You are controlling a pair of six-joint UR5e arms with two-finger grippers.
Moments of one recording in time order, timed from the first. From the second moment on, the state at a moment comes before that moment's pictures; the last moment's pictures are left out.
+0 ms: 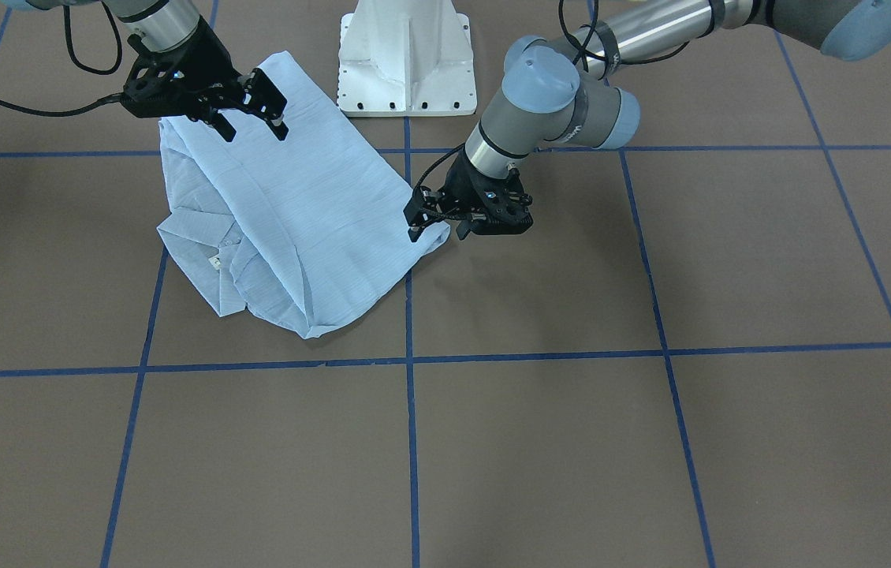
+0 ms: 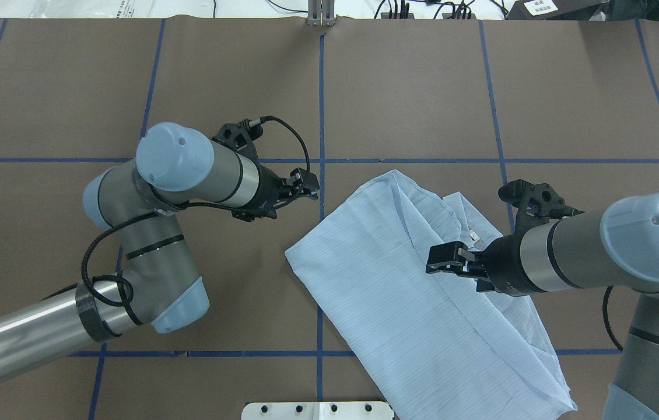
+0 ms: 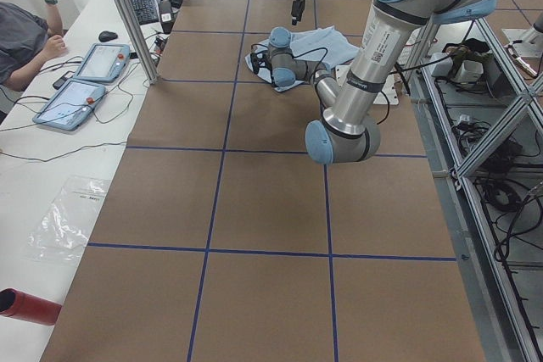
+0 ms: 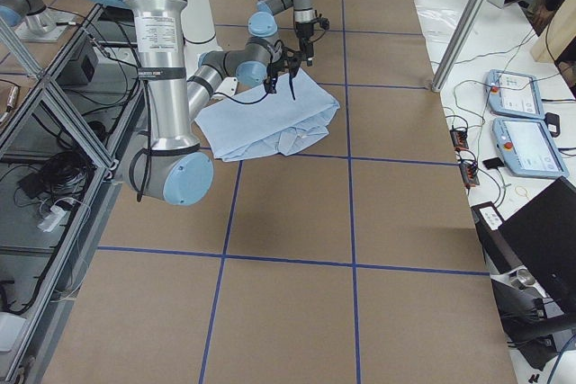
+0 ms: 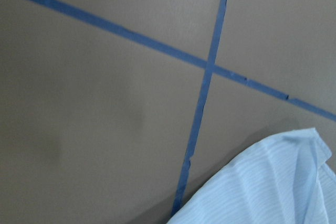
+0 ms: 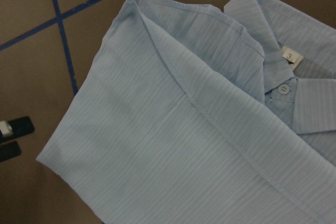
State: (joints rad) left arm -0.47 -2.16 -1.58 -2.14 -1.88 -1.64; right arm 0.51 -1.46 2.21 -1.26 1.91 1.60
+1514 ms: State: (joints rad) left arm -0.53 -2.14 -1.59 -2.09 -1.88 -1.64; right arm 0.53 -1.46 2.19 -1.25 1.91 1.59
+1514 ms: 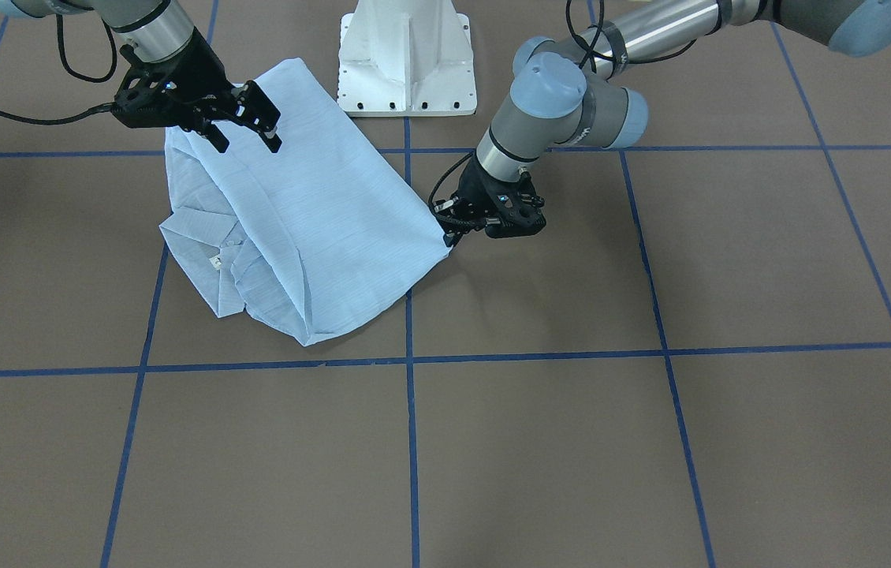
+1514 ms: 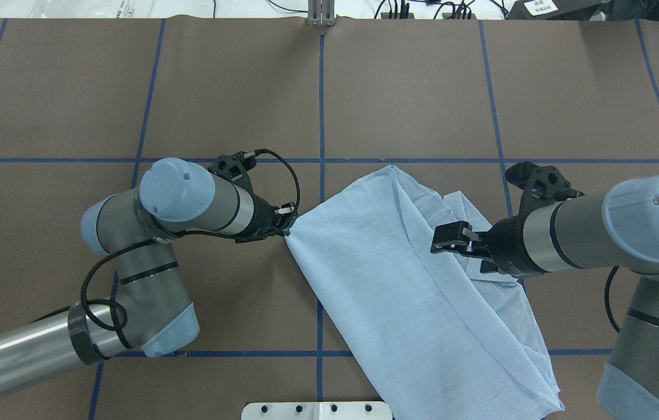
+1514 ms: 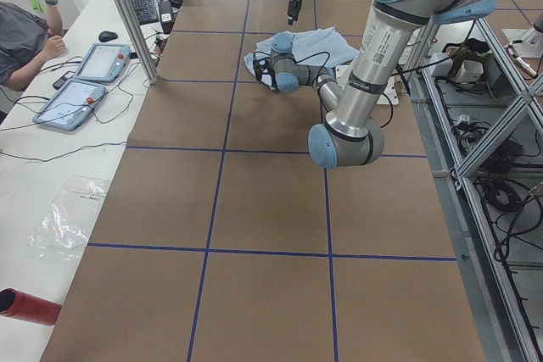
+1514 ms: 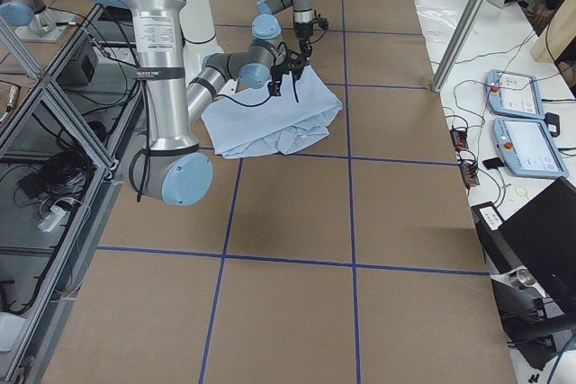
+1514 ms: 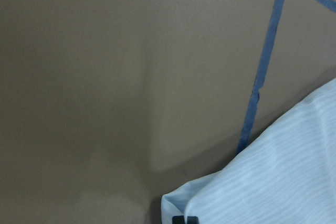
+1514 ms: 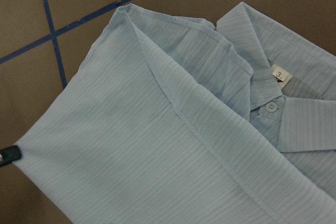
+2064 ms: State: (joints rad) left arm -0.73 -2.29 -1.32 -2.09 -1.88 -1.51; right arm 0.55 -1.46 2.18 -1.25 1.88 1.59
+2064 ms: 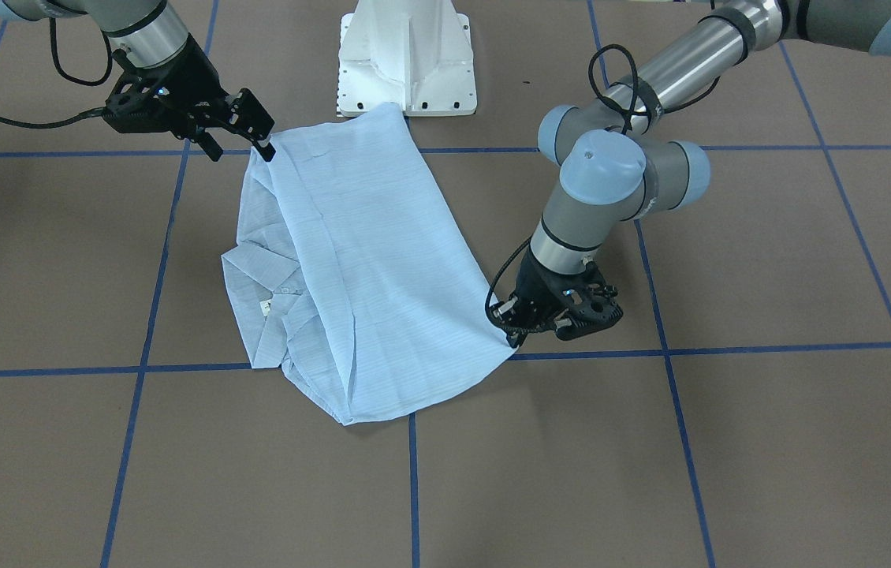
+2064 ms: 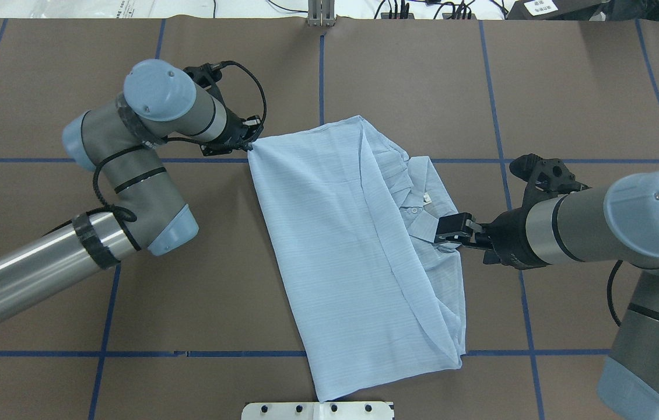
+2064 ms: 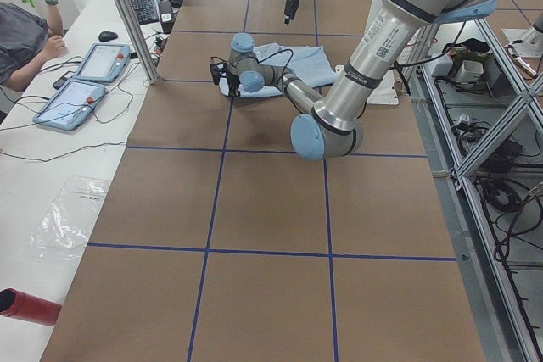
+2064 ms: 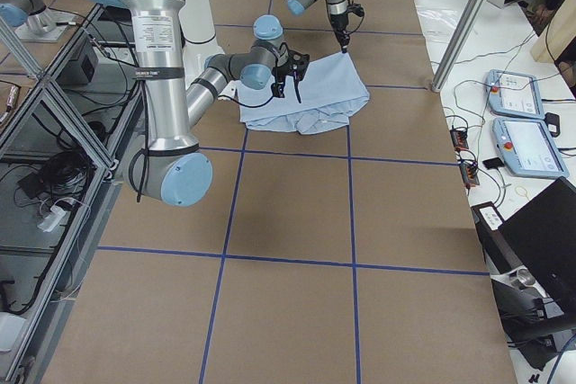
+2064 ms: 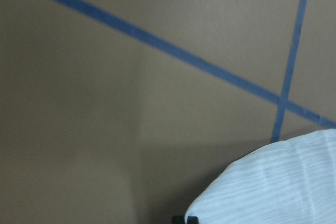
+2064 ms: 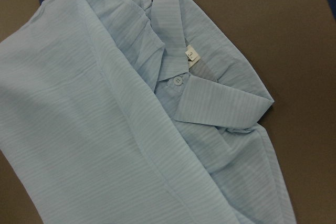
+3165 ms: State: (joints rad) left arm -0.80 -2.48 -0.85 -2.49 -1.72 -1.48; right arm 0.54 -1.42 2.12 -1.25 1.83 1.59
